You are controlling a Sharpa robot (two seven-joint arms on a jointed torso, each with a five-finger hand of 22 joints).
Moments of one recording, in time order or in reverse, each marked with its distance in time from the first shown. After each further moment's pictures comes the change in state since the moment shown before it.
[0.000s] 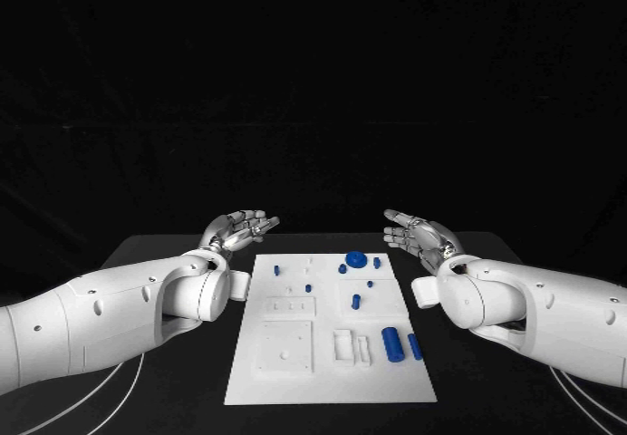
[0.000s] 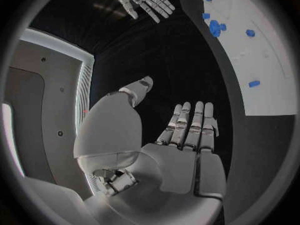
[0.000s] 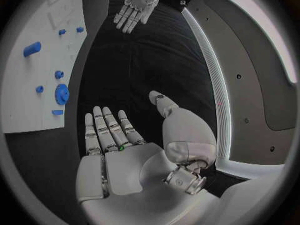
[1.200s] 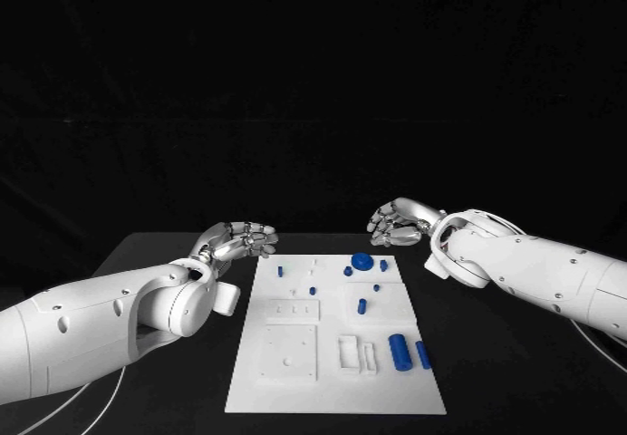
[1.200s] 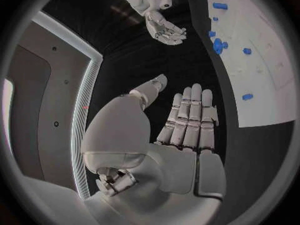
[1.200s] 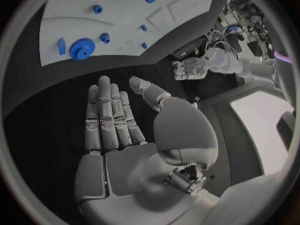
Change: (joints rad) left arm 0.017 -0.076 0.008 0.078 -0.016 0.198 0.027; left_hand 0.047 0.188 -0.046 -0.292 0.038 0.286 0.035 0.049 -0.007 0.337 0.041 0.132 0.037 0.360 -0.050 0.218 0.062 0.068 0.310 -0.093 0.151 0.007; right arm 0.082 0.143 0.060 -0.340 -1.121 0.285 -0.150; right_hand 0.357 -0.099 0.200 -0.190 -0.063 0.451 0.033 0.197 0.101 0.551 -0.133 0.147 0.074 0.681 -0.206 0.375 0.214 0.179 0.674 -0.074 0.241 0.201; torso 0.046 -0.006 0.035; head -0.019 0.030
